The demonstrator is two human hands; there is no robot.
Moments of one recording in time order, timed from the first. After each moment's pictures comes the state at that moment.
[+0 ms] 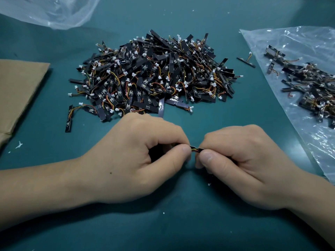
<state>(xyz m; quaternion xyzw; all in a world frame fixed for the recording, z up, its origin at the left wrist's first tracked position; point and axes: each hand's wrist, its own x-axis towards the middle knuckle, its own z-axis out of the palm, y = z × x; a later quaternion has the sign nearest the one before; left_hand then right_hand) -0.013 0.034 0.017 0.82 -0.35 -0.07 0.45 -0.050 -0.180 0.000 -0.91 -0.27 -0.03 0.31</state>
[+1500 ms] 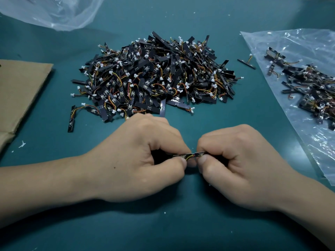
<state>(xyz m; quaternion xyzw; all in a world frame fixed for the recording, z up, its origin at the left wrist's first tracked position) -0.011 0.032 0.024 0.83 -0.38 -0.07 0.41 -0.052 -0.167 0.004 -0.94 -0.22 -0.01 0.28</state>
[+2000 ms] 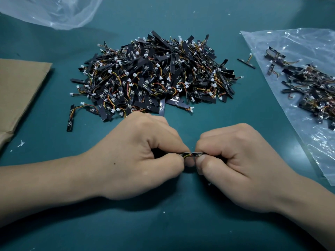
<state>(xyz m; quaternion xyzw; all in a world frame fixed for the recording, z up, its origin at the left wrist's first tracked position) -0.004 0.034 0.021 0.81 -0.41 -0.06 0.41 -0.052 -0.165 0.005 -0.94 -0.21 0.01 0.29</state>
